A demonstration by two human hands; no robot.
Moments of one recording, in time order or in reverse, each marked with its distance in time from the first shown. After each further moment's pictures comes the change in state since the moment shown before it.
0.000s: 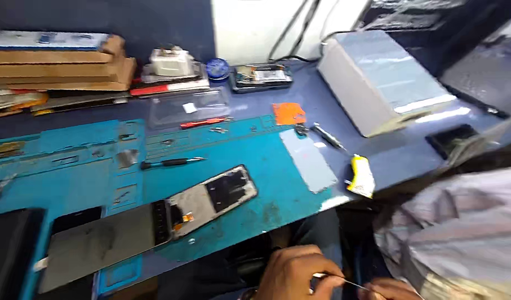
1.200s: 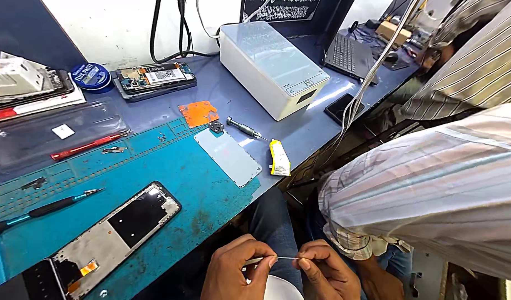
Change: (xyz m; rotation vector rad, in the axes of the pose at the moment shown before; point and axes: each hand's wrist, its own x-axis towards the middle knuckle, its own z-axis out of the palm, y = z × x) left_hand 0.006 -0.001 -0.008 0.033 -0.086 -0.094; right_hand -0.008 0.009 0.019 0.047 0.169 -0.028
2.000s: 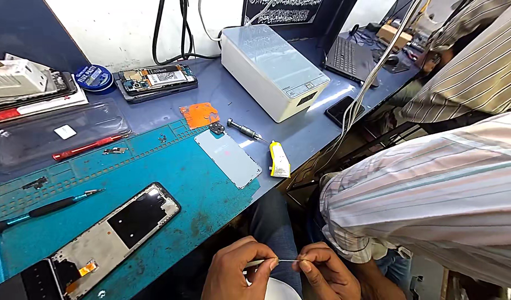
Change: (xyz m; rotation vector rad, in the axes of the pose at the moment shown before) left_hand 0.002 -0.001 0.002 0.001 -0.027 0.005; right_hand -0.001 0.001 -0.002 0.019 0.007 0.011
